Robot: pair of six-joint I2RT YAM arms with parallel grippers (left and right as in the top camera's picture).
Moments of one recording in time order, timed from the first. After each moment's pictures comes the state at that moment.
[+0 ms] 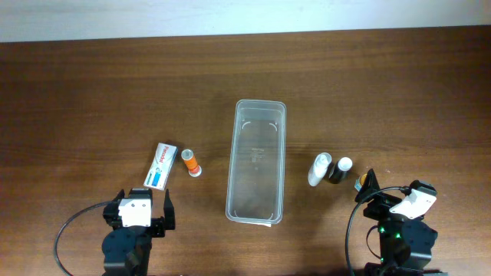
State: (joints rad) left arm -0.02 0.05 0.14 -0.46 -0.06 0.09; right arm -0.20 0.02 0.12 -0.36 0.03 0.25
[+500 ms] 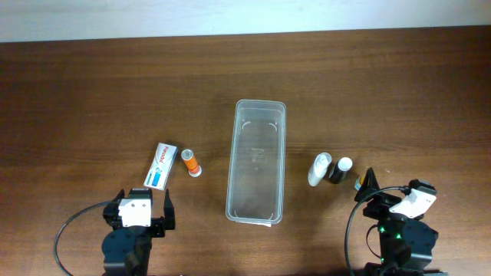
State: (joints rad) left arm -0.02 0.05 0.14 -0.46 -0.06 0.09; right arm -0.20 0.02 0.12 -0.34 0.00 0.25
